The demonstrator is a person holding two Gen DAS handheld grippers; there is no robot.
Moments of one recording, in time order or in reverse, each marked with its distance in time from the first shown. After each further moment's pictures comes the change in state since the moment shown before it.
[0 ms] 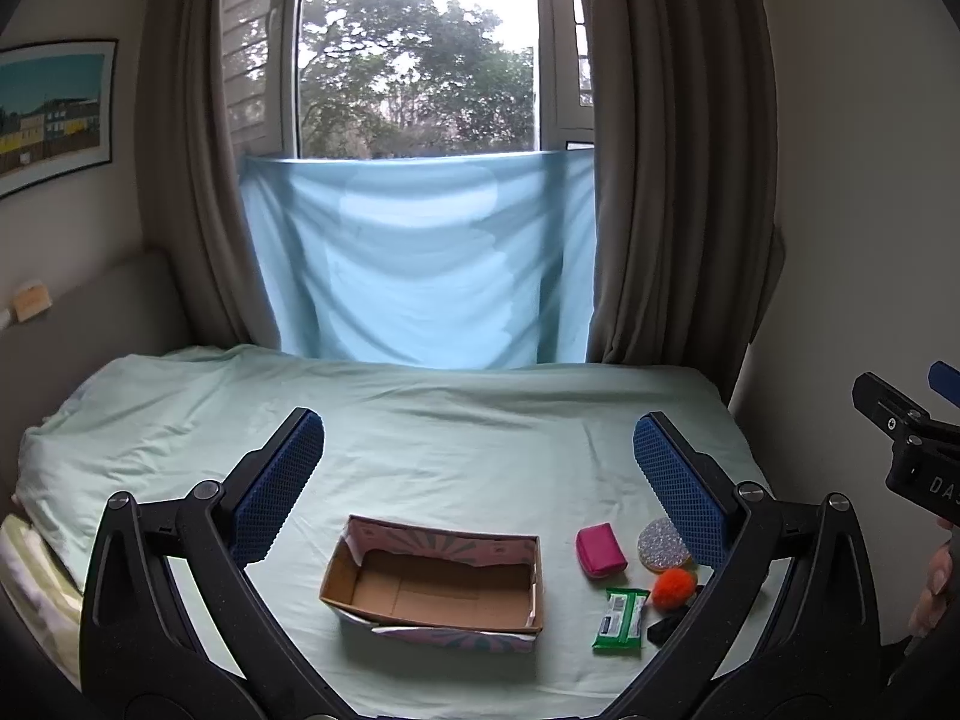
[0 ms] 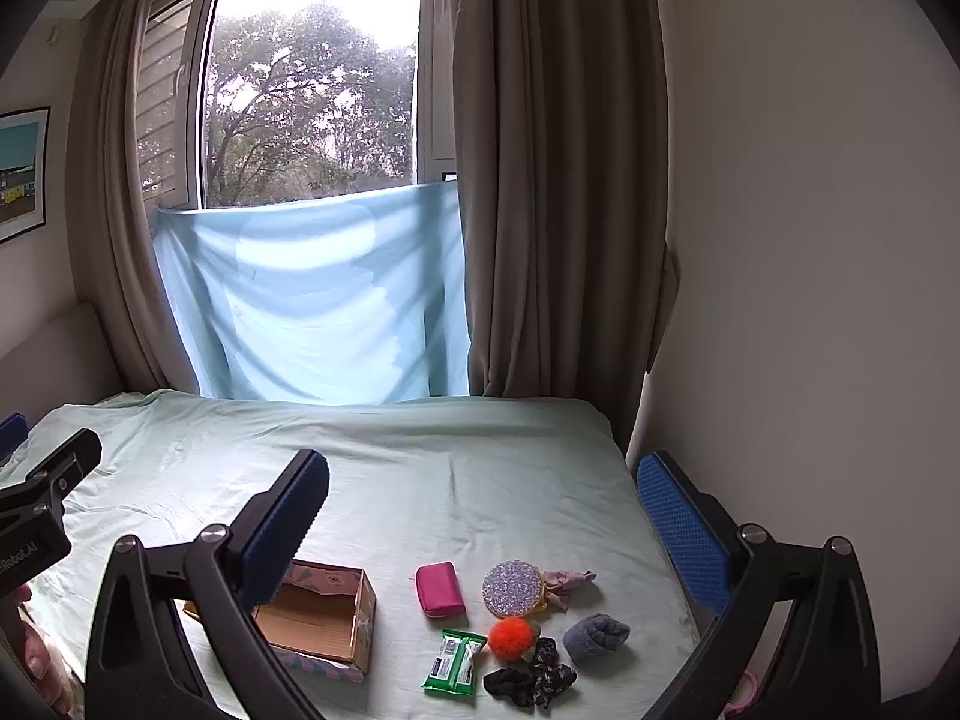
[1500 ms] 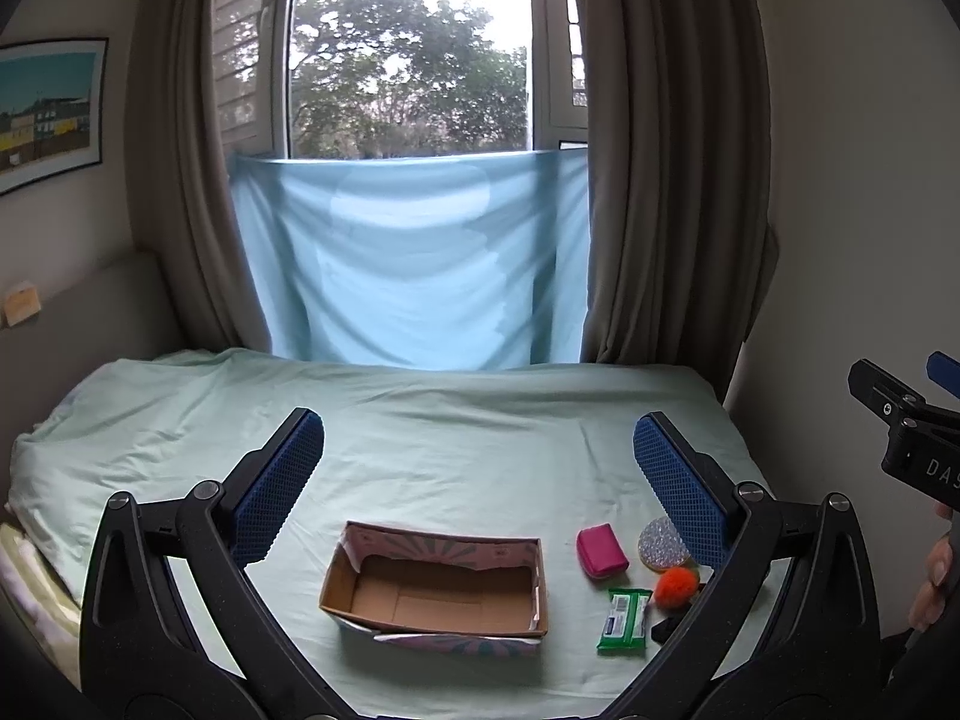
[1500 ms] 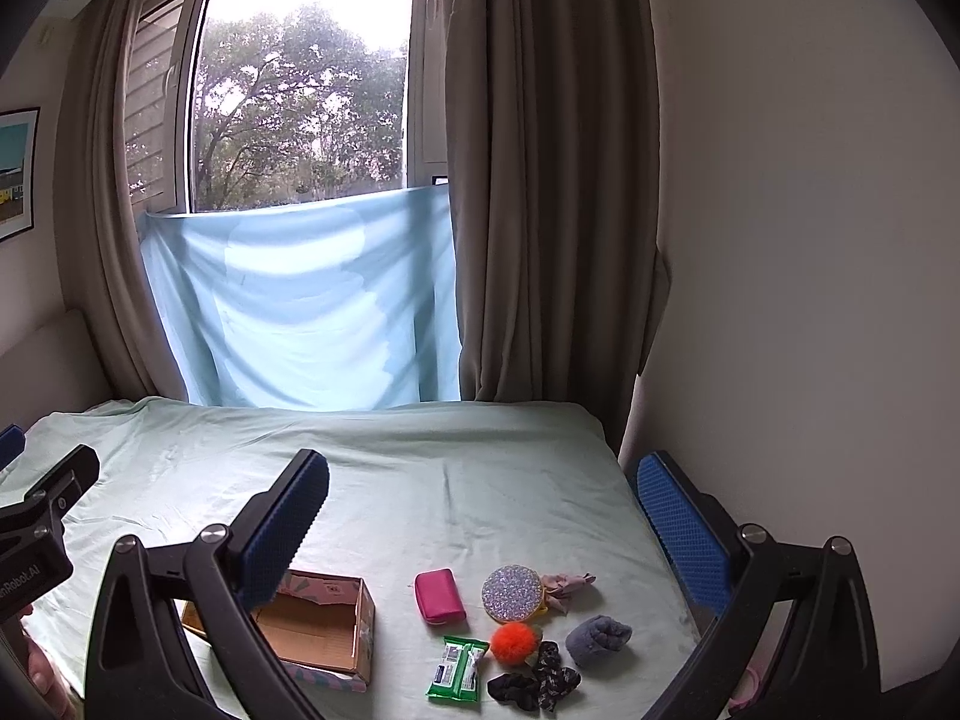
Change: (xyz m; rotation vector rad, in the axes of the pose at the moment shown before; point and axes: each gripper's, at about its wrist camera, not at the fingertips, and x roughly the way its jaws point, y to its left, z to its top) left arm 0.013 0.012 -0.001 0.004 -0.002 -0.026; right arm 0.006 0.013 -0.002 0.010 -0.009 -0.037
